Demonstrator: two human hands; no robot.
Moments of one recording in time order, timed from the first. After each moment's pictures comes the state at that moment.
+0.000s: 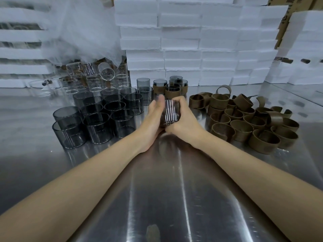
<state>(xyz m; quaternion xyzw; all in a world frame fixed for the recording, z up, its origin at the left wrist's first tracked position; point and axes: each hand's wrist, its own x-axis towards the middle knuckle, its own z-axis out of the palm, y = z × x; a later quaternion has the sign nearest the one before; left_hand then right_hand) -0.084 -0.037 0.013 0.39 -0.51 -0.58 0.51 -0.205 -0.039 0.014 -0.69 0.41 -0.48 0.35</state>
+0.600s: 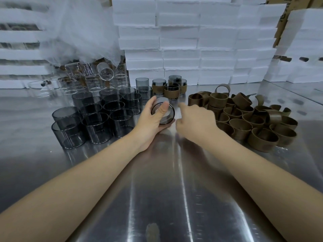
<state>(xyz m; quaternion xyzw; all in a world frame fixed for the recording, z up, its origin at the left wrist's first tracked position) -0.081 -0.036 0.012 0.35 -0.47 -0.58 0.56 -0.218 -0.032 0.031 -0.75 0.63 -0.17 -0.12</state>
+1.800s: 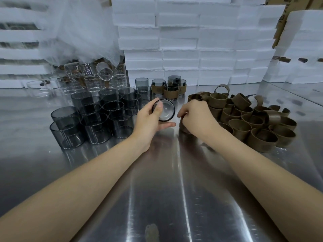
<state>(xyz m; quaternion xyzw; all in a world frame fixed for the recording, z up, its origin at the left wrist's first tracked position) -0.084 -0.037 0.011 0.41 -0.47 -0.53 0.58 -0.226 -0.036 0.040 -0.71 0.64 -0.28 0.07</state>
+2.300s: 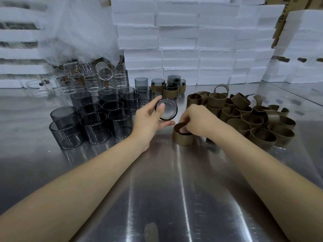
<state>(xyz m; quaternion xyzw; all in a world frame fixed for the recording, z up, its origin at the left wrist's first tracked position) -0.084 -0.028 0.014 0.38 -0.49 -0.52 0.59 -0.233 -0.031 0.051 -0.76 0.62 -0.14 0.12</state>
